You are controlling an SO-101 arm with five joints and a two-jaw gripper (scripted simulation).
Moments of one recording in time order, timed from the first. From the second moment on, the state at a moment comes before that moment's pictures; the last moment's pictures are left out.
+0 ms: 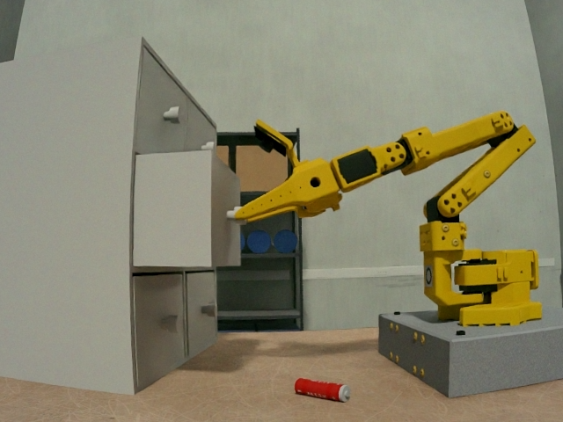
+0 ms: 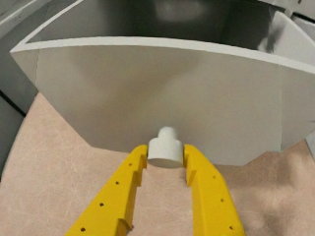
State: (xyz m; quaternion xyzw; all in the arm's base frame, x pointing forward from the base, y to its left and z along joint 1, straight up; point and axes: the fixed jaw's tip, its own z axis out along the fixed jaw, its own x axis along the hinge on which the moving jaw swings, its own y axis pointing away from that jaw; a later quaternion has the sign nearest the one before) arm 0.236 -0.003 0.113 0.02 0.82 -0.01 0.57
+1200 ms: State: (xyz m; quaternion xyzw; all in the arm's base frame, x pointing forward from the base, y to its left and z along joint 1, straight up) arm 0.235 -0.002 0.114 0.02 0.82 -0.01 0.57
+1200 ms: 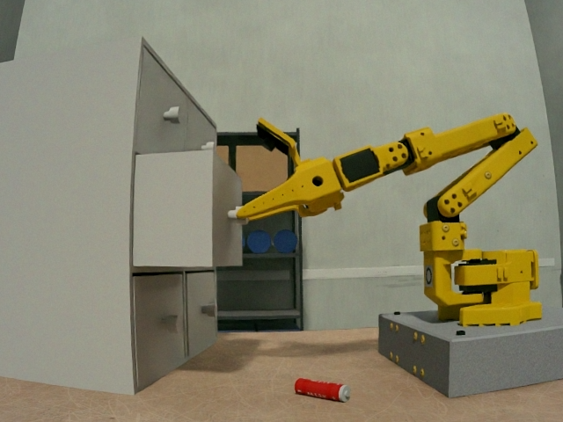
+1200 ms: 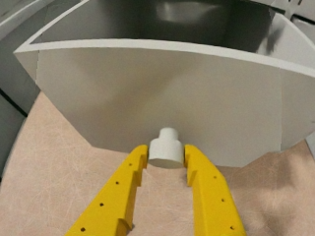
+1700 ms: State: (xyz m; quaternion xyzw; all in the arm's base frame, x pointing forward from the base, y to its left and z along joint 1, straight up) arm 0.235 0.000 0.115 0.02 0.82 -0.01 0.57
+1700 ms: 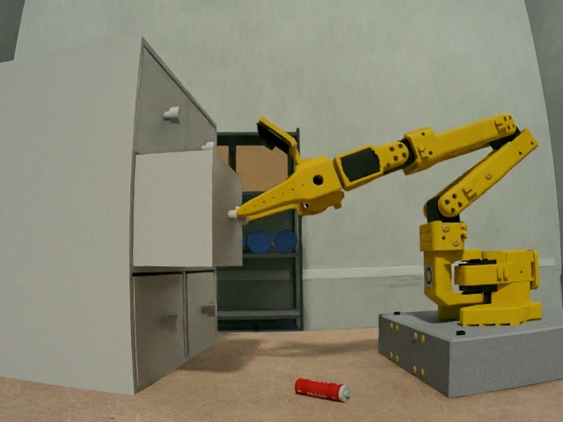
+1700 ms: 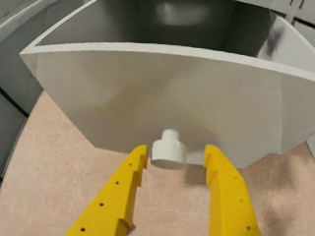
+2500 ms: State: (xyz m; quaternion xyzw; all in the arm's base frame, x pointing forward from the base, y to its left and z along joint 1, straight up) arm 0.201 0.007 0.119 0.00 0.83 0.00 0.55
